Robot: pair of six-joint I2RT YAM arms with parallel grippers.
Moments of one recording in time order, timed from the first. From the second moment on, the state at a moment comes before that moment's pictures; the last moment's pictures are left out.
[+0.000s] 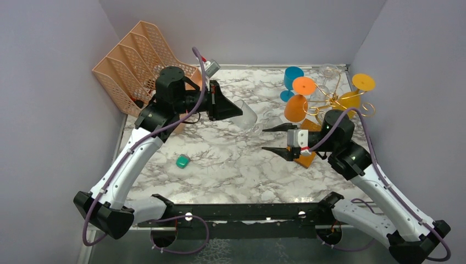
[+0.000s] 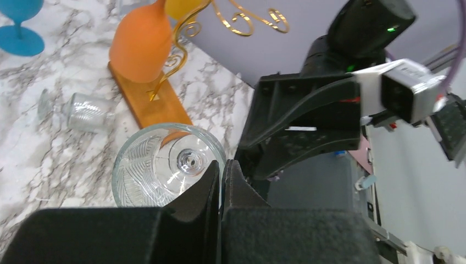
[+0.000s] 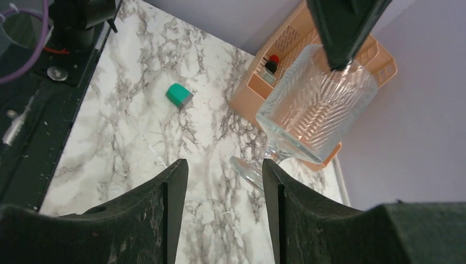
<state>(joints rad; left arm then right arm) -0.48 1.20 1.33 -0.32 0.85 -0.43 0.60 0.82 0.91 -0.23 -0.86 -0.68</state>
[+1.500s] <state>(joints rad) -0.48 1.20 1.29 -0.16 0.85 -0.63 0.81 0.86 0.80 -0.22 -0.55 -1.05</state>
